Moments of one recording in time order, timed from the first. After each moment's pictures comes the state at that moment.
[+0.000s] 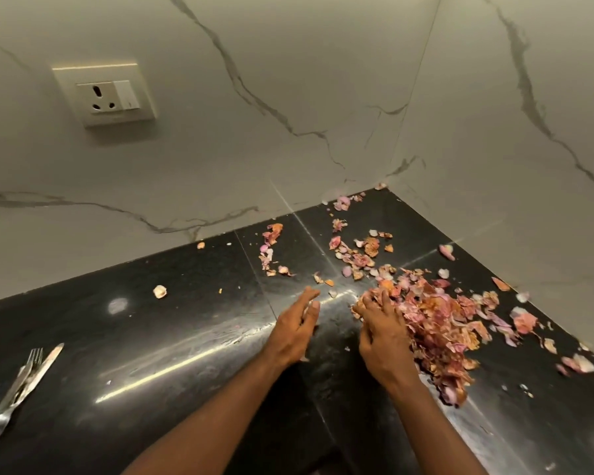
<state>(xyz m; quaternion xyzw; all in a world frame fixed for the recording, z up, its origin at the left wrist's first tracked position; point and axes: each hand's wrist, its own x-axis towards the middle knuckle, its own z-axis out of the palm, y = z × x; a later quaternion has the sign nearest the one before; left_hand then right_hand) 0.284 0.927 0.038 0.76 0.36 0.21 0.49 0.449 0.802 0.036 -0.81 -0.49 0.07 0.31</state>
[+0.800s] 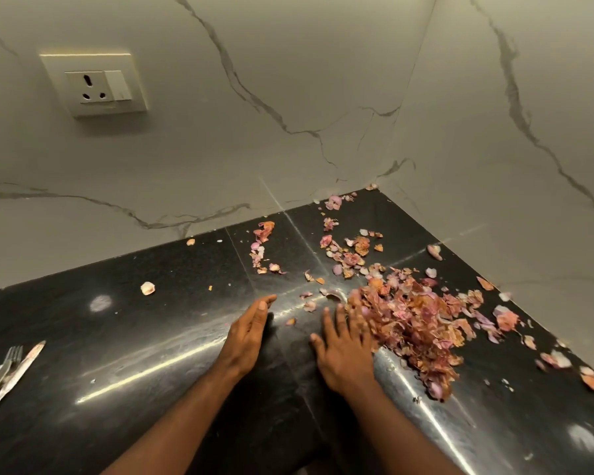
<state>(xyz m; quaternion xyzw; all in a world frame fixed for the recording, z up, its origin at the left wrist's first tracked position) 0.222 0.940 0.017 0.69 0.39 0.29 0.54 0.409 0.818 0.001 -0.86 -0.50 0.11 0.04</state>
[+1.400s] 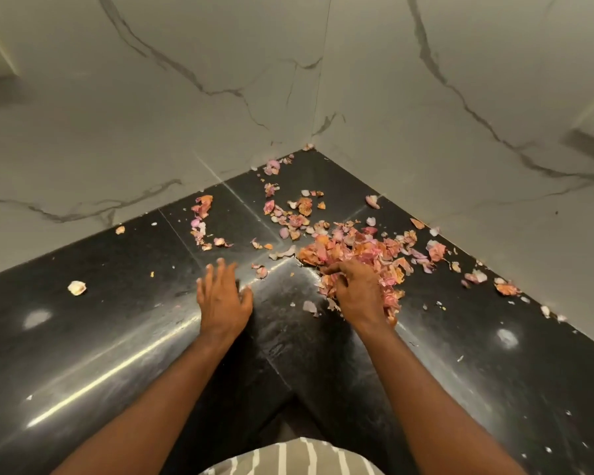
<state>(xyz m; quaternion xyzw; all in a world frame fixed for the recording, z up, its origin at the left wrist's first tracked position) 0.275 0.933 -0.001 0.84 0.46 0.18 0.25 0.472 0.761 0.057 -0.84 -0.36 0.05 0.40</state>
